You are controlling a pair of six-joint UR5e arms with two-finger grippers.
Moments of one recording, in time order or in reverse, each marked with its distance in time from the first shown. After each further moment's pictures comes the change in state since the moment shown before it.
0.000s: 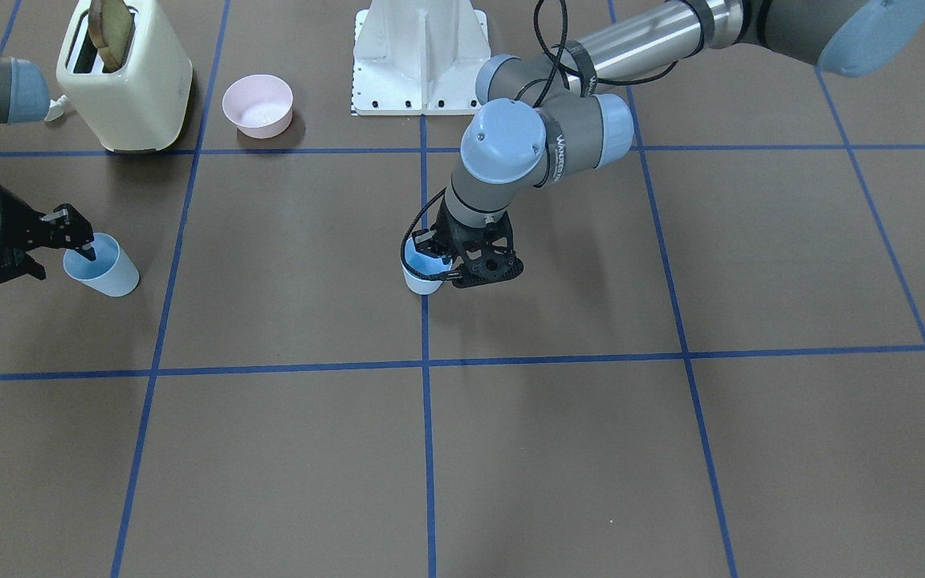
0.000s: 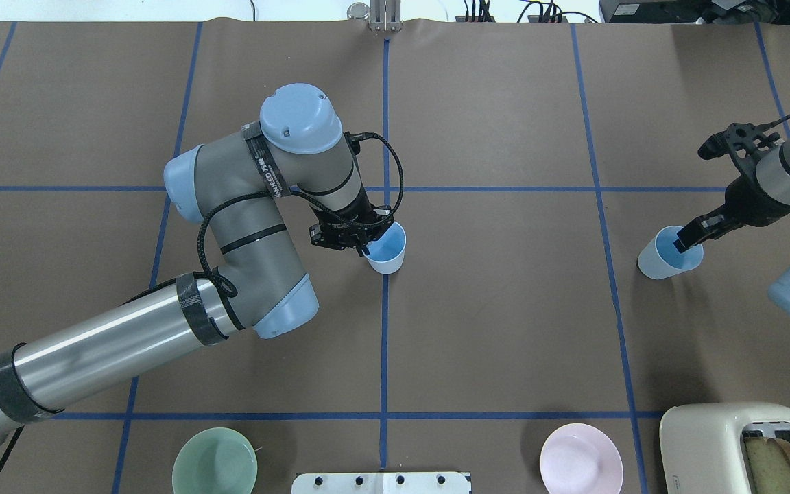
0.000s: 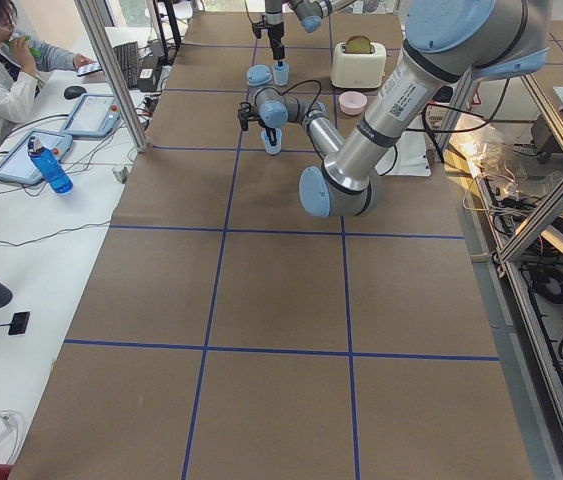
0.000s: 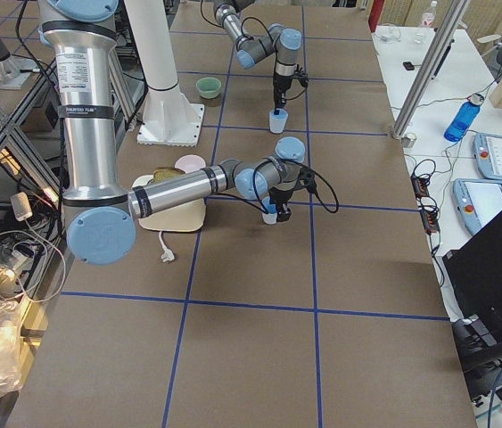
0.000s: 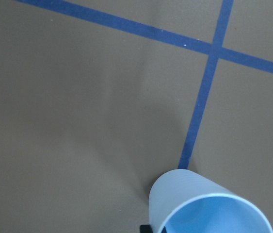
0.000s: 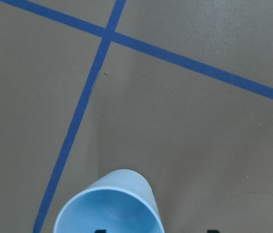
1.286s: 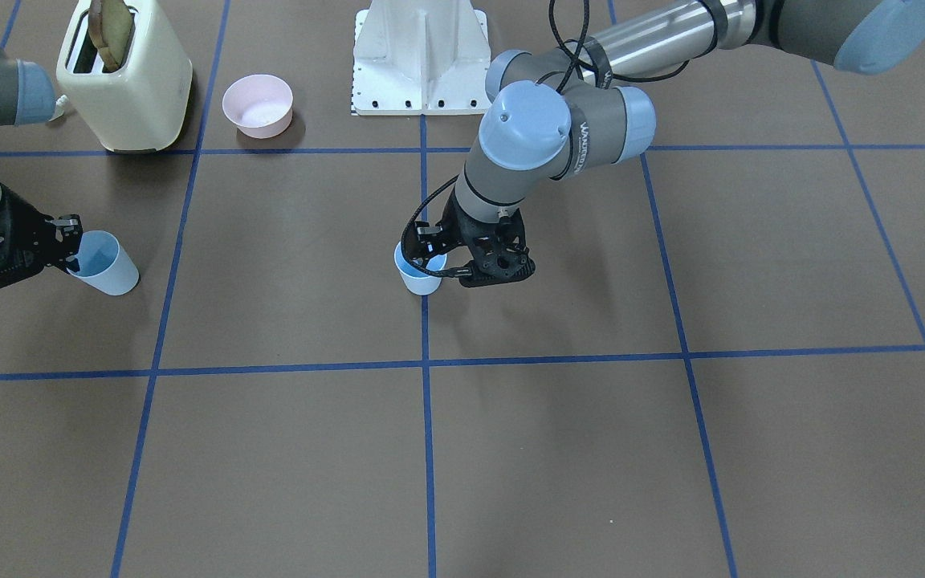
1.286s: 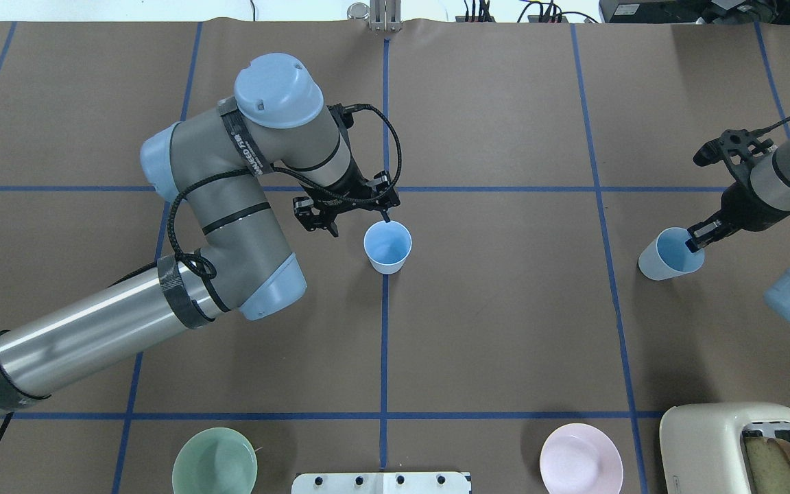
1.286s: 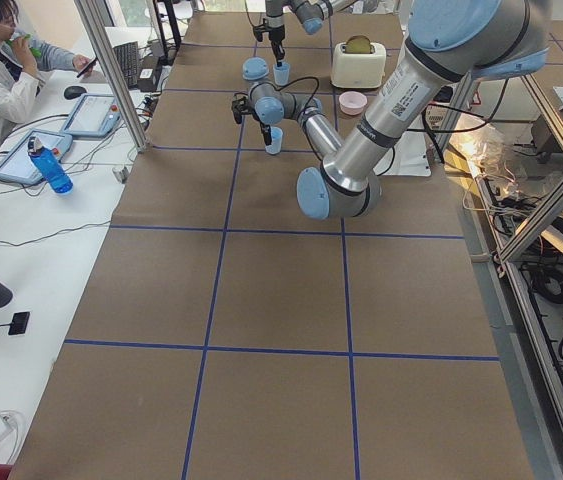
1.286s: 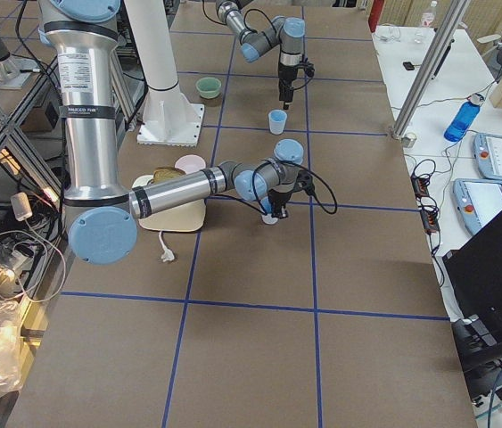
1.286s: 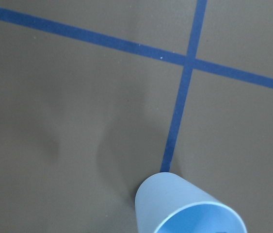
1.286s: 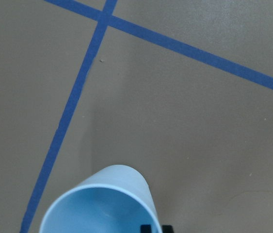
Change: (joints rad) left arm -0.062 0.013 -0.057 -0.028 -0.019 0.009; right arm -0.015 -0.003 -0.004 0.000 -0.021 -0.008
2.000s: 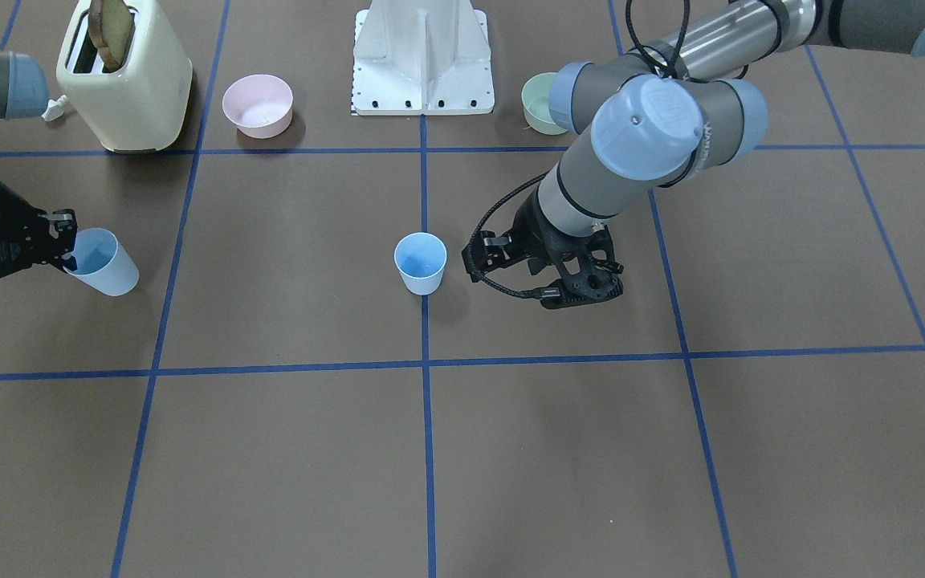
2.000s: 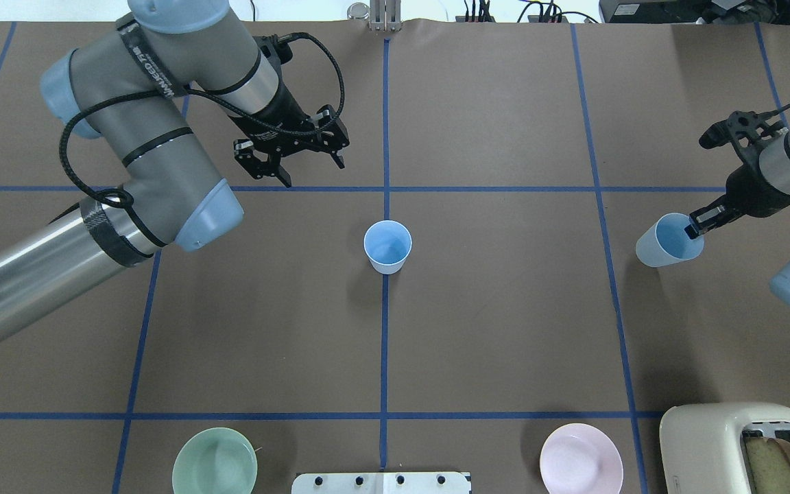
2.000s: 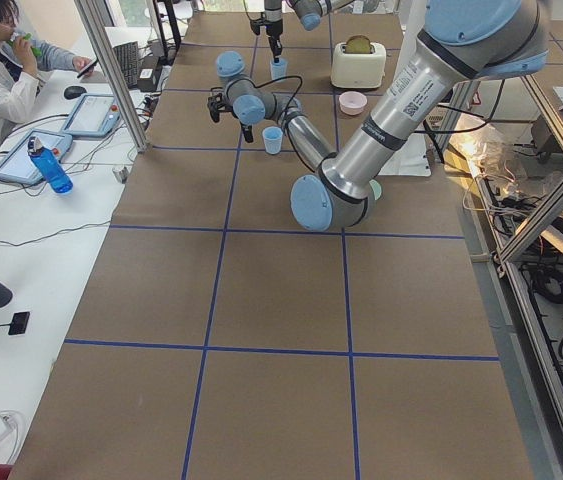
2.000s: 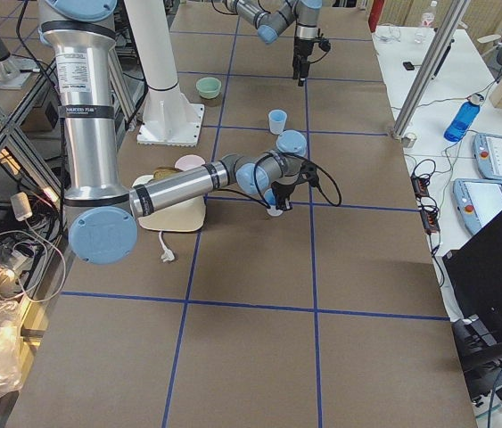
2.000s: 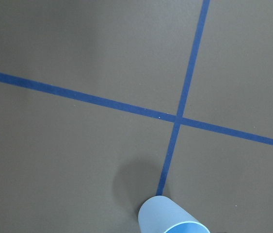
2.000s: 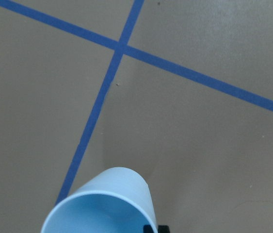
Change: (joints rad) left arm -0.168 0.076 -0.064 0.013 -0.164 0.103; right arm 0.044 0.020 0.045 -0.023 0.037 0.004
